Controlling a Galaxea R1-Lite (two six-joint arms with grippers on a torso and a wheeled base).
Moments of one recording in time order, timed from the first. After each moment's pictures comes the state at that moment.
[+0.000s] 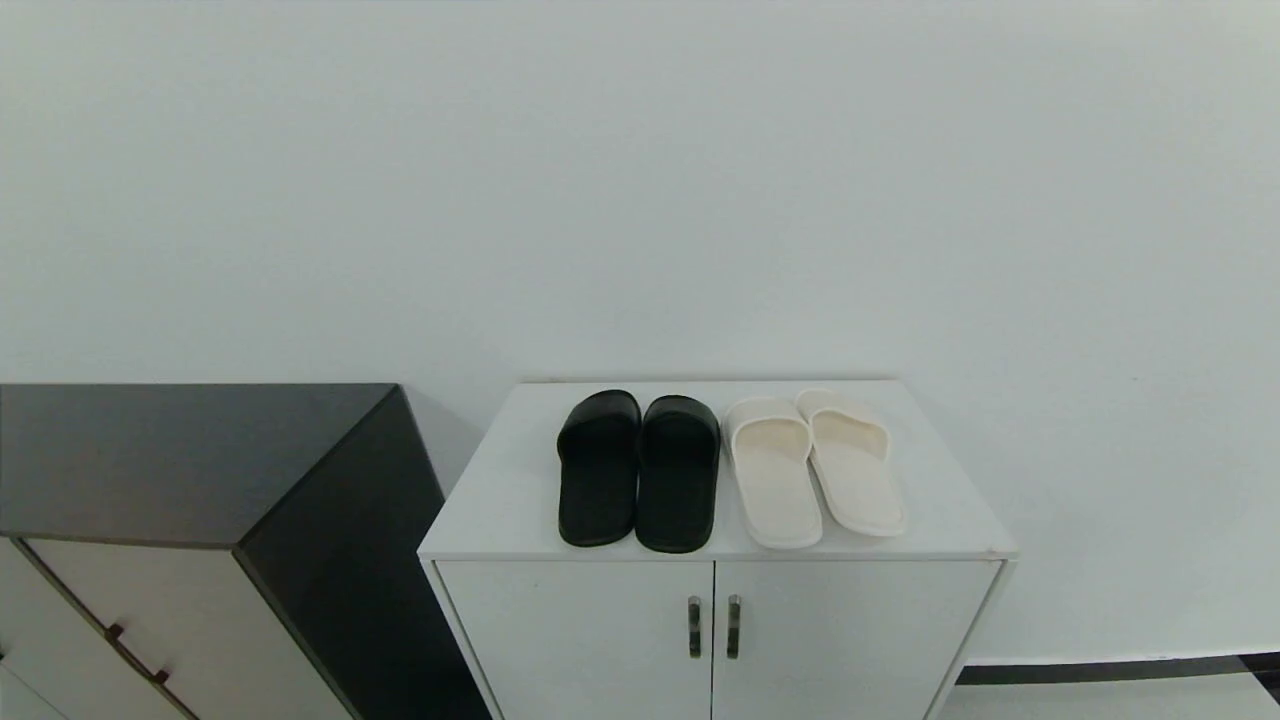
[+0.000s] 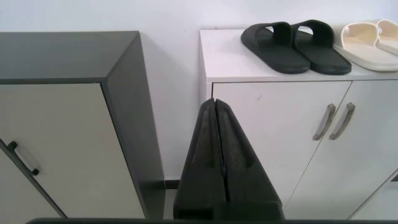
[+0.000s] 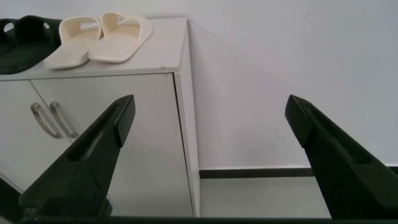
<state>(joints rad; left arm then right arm) 0.00 0.00 0.00 0.00 0.00 0.00 0.00 0.01 0.00 0.00 0.00 0.01</state>
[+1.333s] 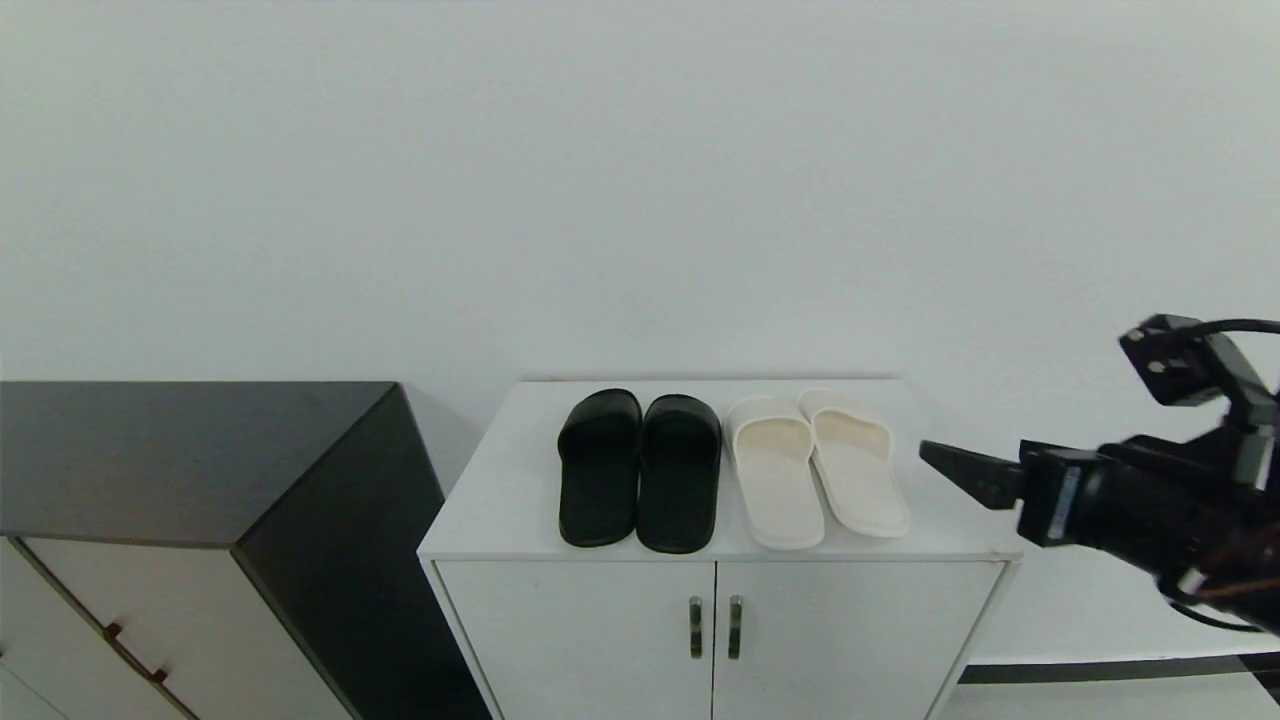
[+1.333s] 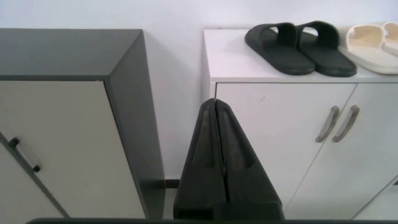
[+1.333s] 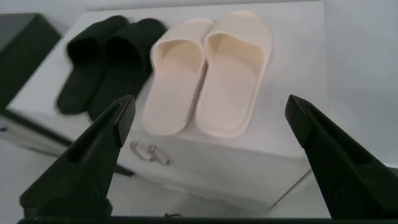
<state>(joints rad) 0.00 0.00 0.00 0.00 0.00 -0.01 0.59 1.37 -0.61 -0.51 -0.26 0.29</state>
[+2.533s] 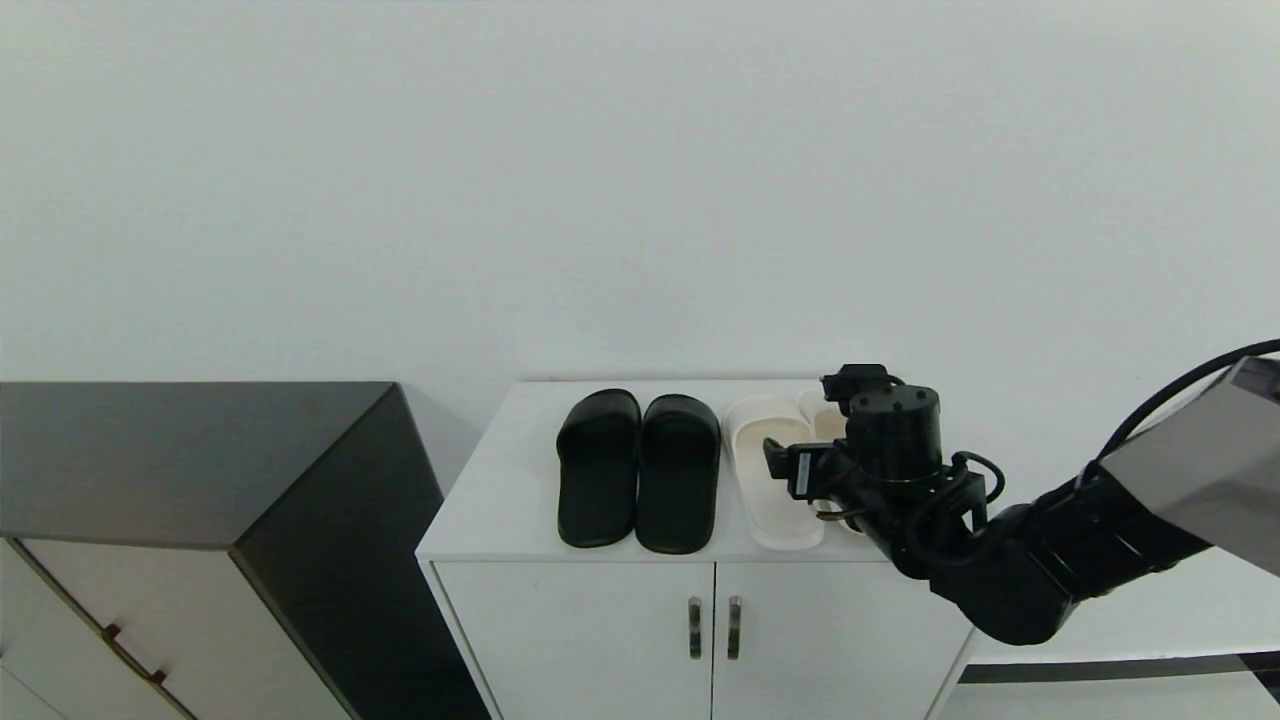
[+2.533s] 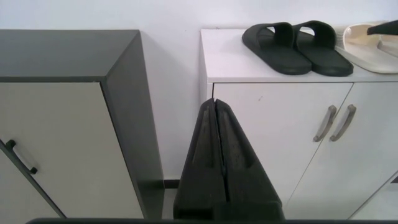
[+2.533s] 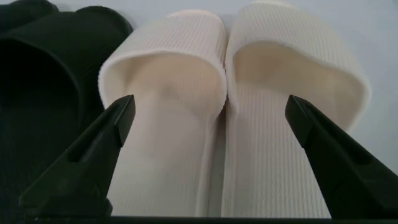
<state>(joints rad) 0.00 0.00 0.00 0.00 0.00 -0.01 0.62 2.08 -0.95 -0.85 -0.44 0.23</state>
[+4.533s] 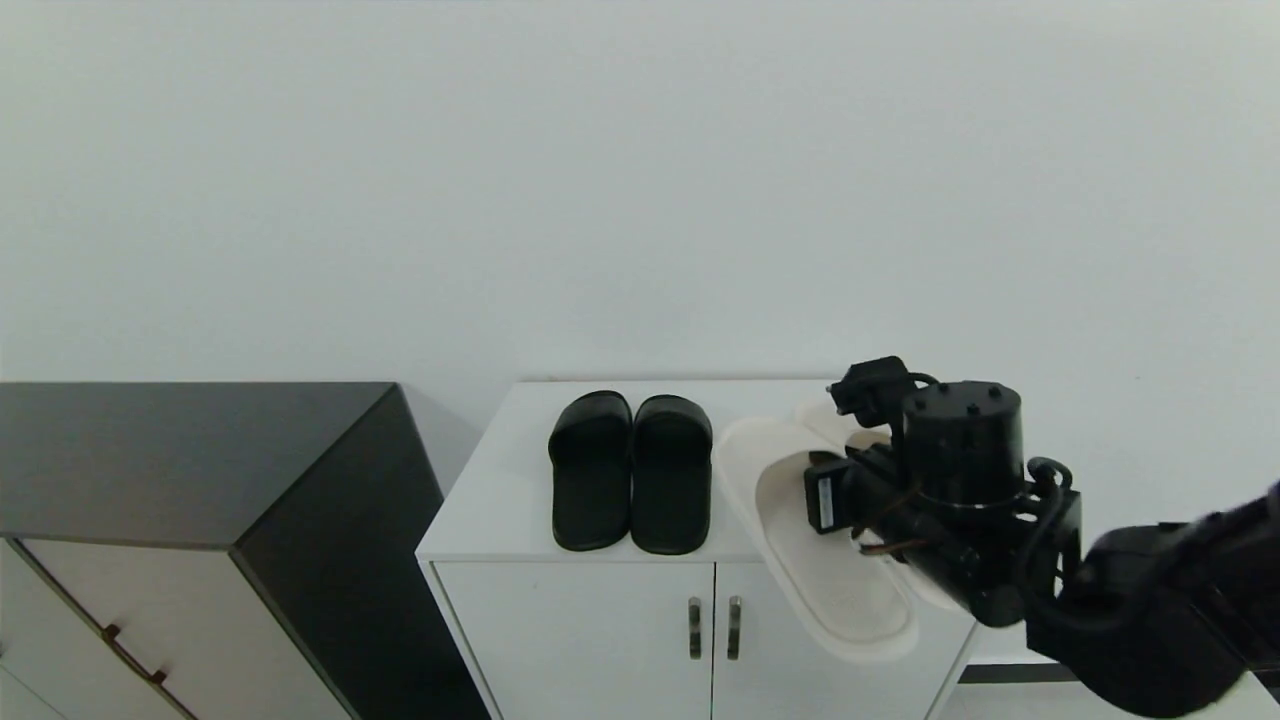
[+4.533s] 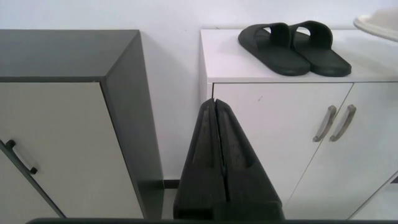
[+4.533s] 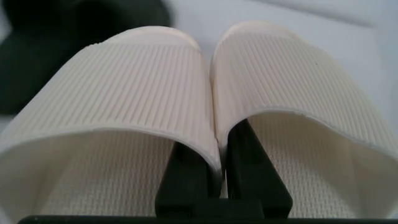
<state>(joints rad) 0.00 0.00 0.00 0.00 0.00 -0.01 0.74 1.83 -0.78 -0.77 -0.43 0.08</state>
